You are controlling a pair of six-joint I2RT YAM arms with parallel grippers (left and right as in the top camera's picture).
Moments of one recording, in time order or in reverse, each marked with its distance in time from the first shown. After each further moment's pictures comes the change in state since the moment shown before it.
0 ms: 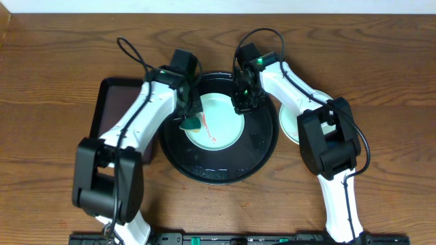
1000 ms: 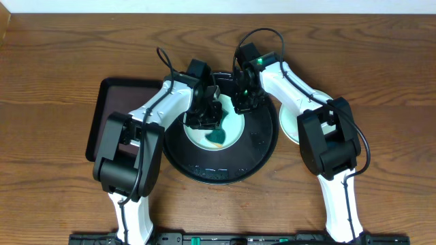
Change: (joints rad) left arm -0.043 0.178 0.009 0.064 0.415 0.270; right arm 0.000 -0.001 -0.001 0.003 0.003 0.000
